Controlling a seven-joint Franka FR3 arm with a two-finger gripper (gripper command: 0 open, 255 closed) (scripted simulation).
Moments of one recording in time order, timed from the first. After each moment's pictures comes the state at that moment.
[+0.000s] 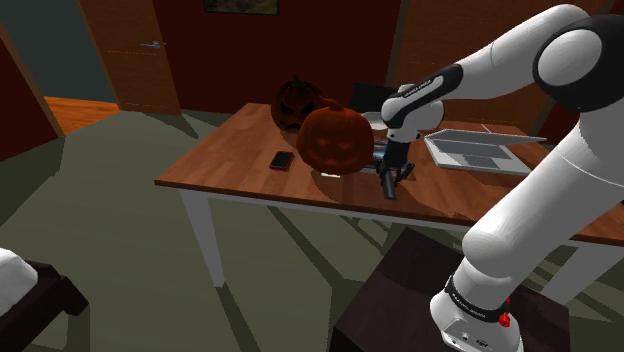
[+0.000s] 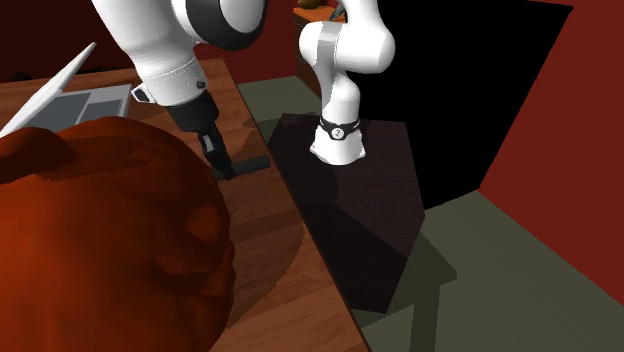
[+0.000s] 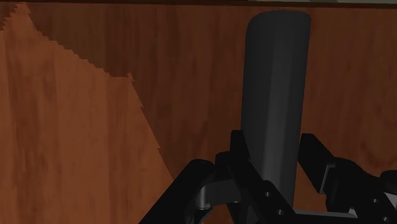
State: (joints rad) arm -0.35 -0.17 -0.25 -2.47 0.10 2.11 0.38
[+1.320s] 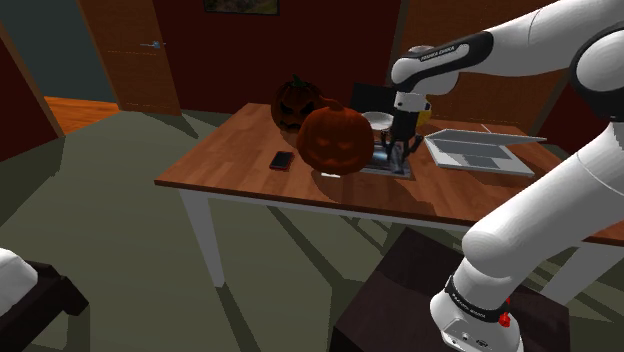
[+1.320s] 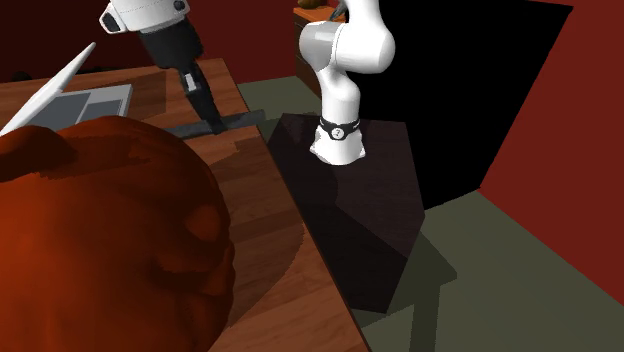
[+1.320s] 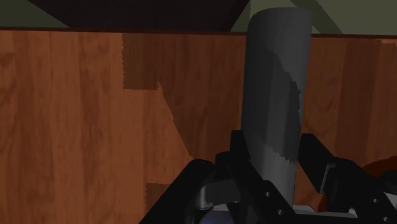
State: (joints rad) arm -0.36 -0.30 -0.24 -2.31 0.06 1.83 0.43
